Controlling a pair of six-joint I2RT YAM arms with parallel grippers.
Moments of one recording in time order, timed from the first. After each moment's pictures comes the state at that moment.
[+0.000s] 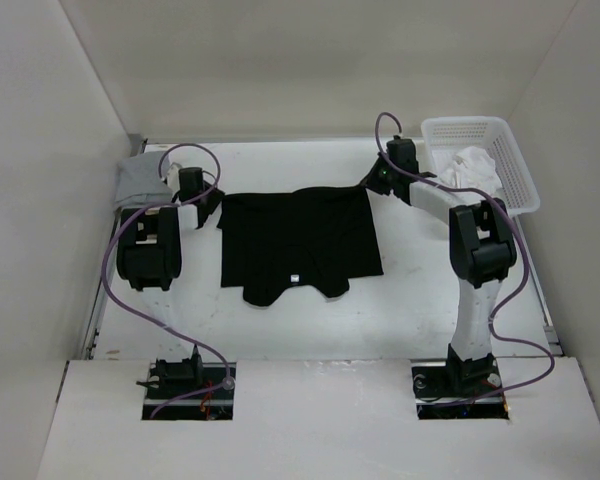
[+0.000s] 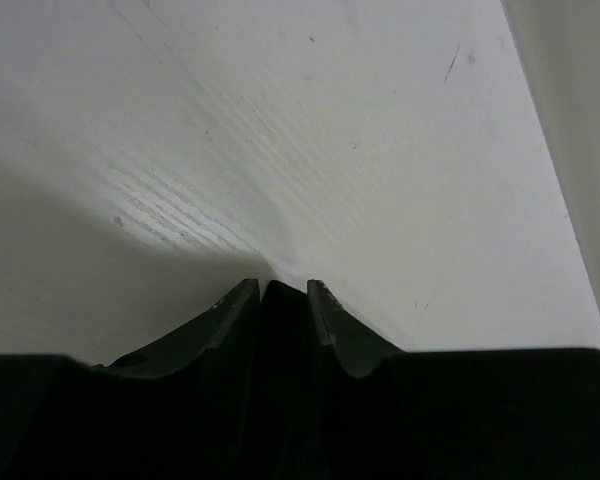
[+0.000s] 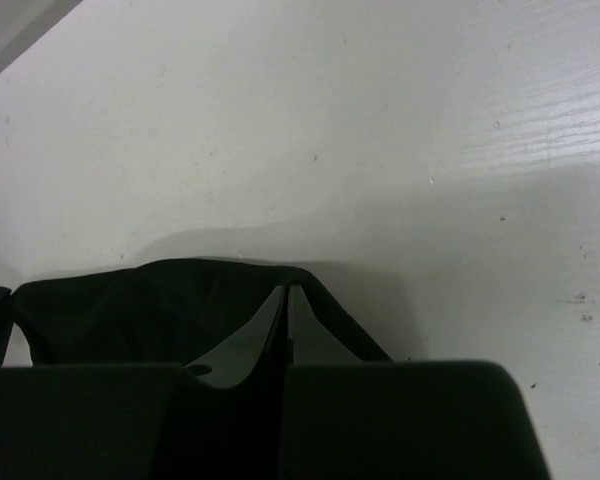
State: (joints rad) left arm 0.01 2.02 1.13 0.27 -0.05 -0.94; right arm 0.25 2.07 1.48 -0.05 -0.10 0.68
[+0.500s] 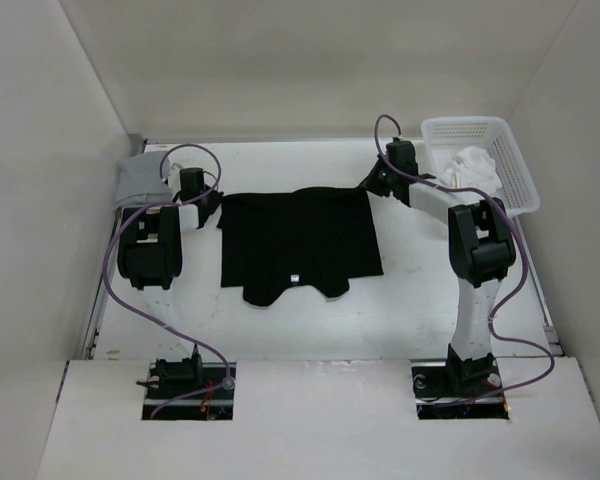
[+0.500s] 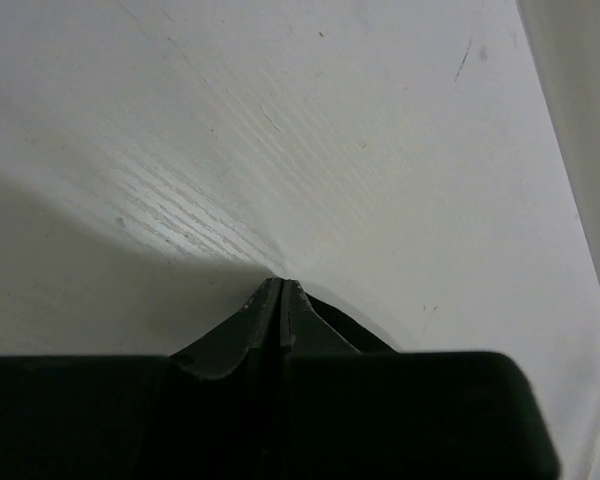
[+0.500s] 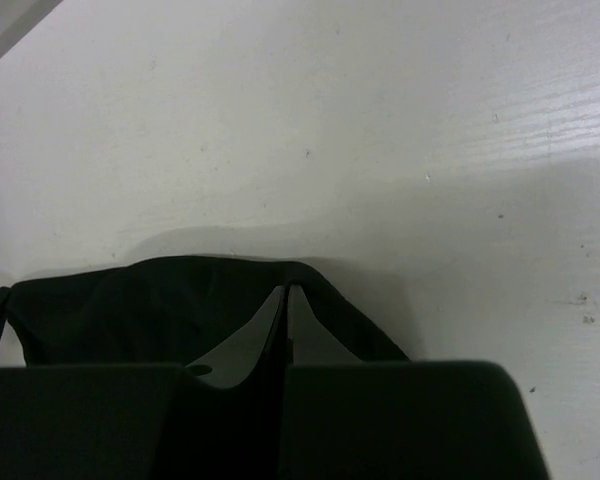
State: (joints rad) left arm 0.01 2.03 1.14 0.28 -0.05 -0.94; right arm 0.25 2.08 1.47 -0.04 -0.11 0.68
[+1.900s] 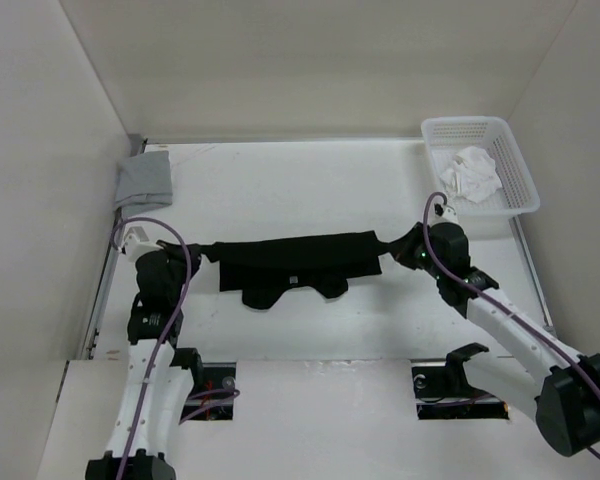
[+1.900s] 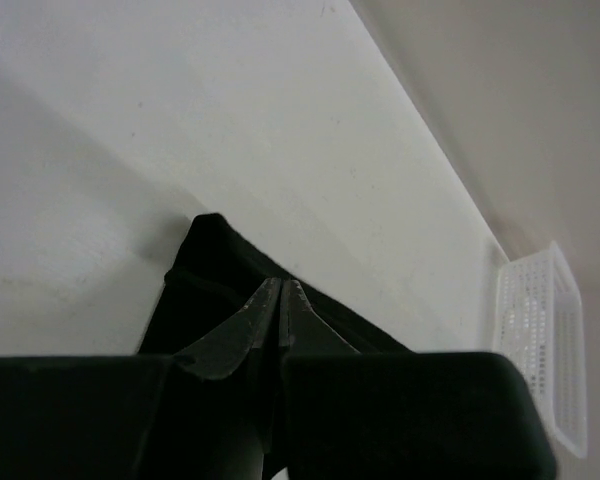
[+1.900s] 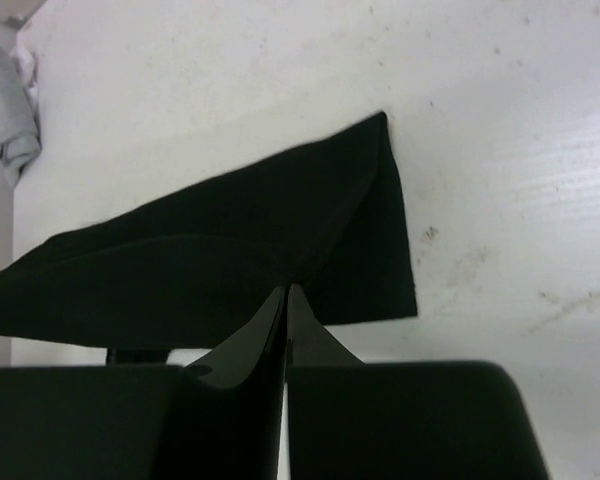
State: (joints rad) left arm 0.05 0.57 0.40 -0.14 -0.04 -0.89; right arm 0.35 0.99 0.53 0.00 -0.03 0.73
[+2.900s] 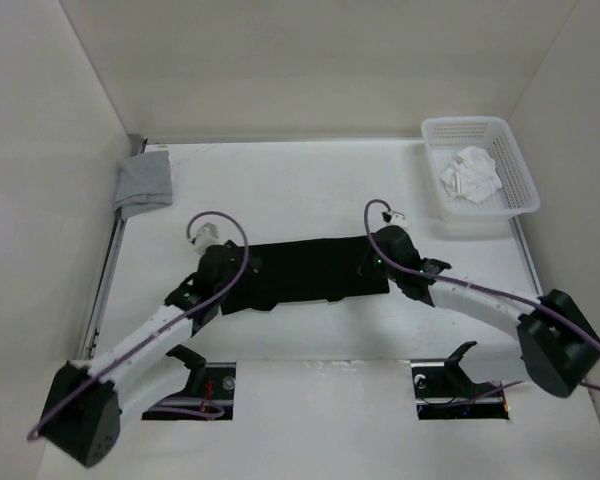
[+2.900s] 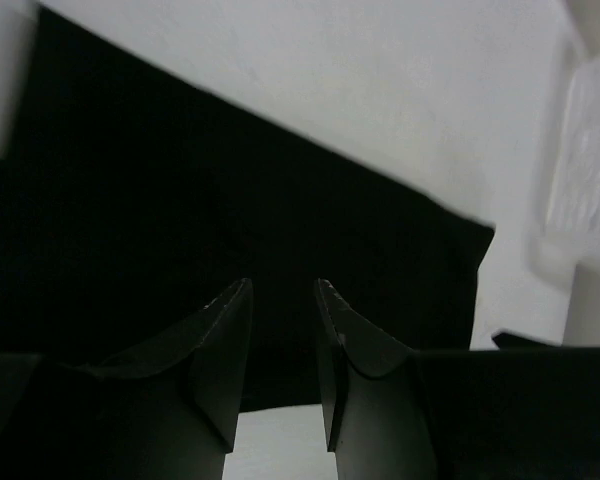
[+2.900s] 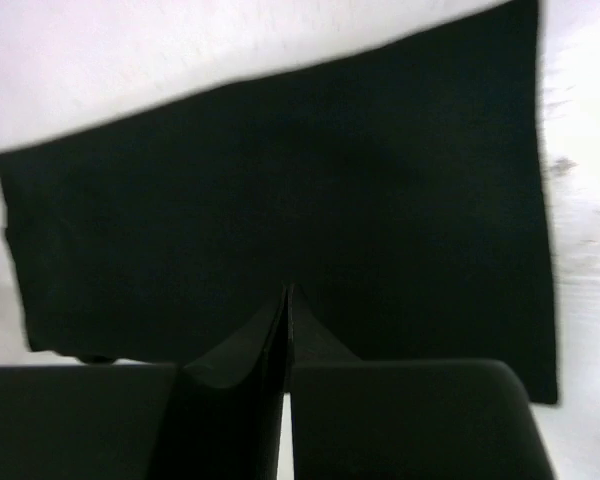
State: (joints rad) left arm -0.45 0.84 0.39 -0.09 -0.21 -1.01; right arm 0.66 1.25 0.63 -0.04 0.17 0.79
